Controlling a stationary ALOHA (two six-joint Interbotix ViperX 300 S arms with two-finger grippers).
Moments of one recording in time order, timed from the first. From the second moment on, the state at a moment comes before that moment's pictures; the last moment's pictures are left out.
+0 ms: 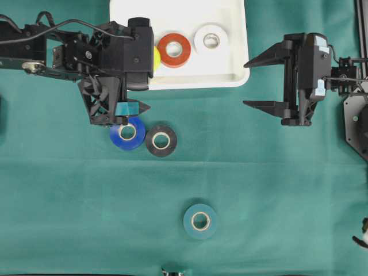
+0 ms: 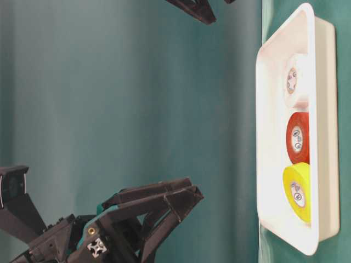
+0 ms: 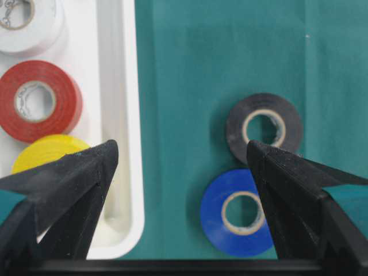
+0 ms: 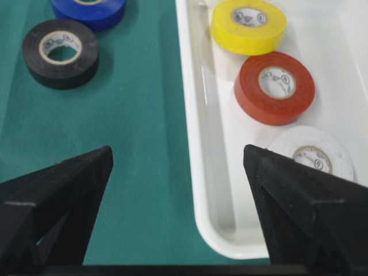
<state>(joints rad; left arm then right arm) 0.06 -0.19 0.44 0.00 0.63 0.07 -0.12 -0.53 1.05 -0.21 0.01 0.21</state>
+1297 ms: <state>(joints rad) 0.08 -0.66 0.83 0.00 0.31 0.06 -0.12 -0.71 1.04 -0.21 0.07 0.20</state>
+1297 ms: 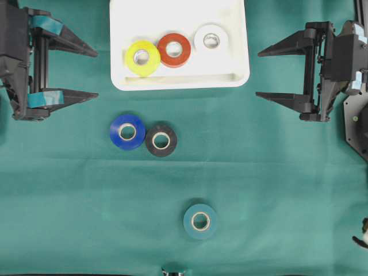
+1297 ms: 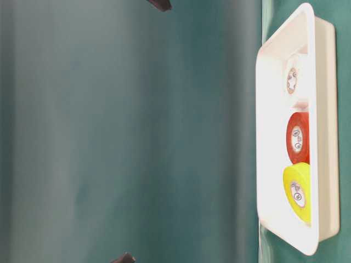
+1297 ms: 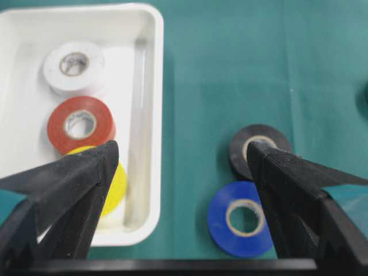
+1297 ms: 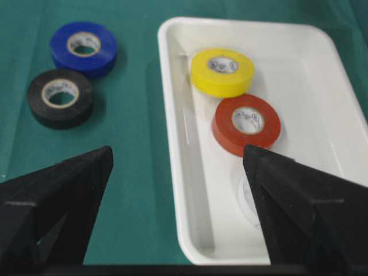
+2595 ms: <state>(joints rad) 0.06 -0.79 0.99 -0.01 0.09 0.06 -0.12 -0.72 1.04 -0.21 0.06 0.20</state>
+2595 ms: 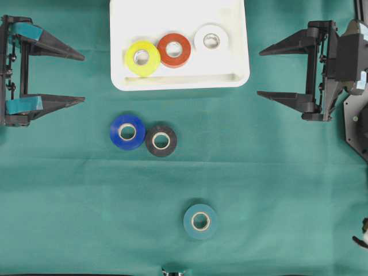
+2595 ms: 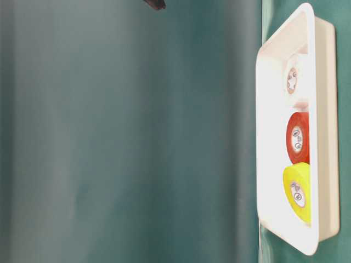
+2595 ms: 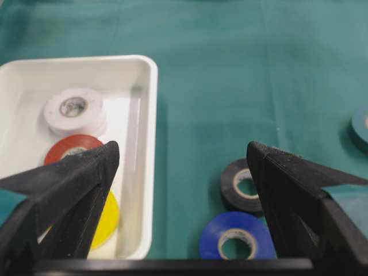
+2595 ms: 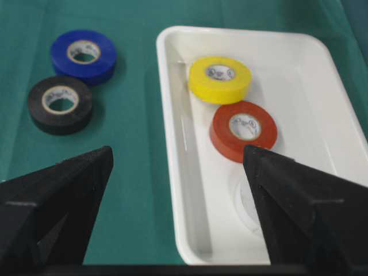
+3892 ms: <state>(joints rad) 0.05 -0.82 1.01 -0.01 0.07 0.06 -0.12 -0.73 1.04 -0.22 -0.01 0.20</state>
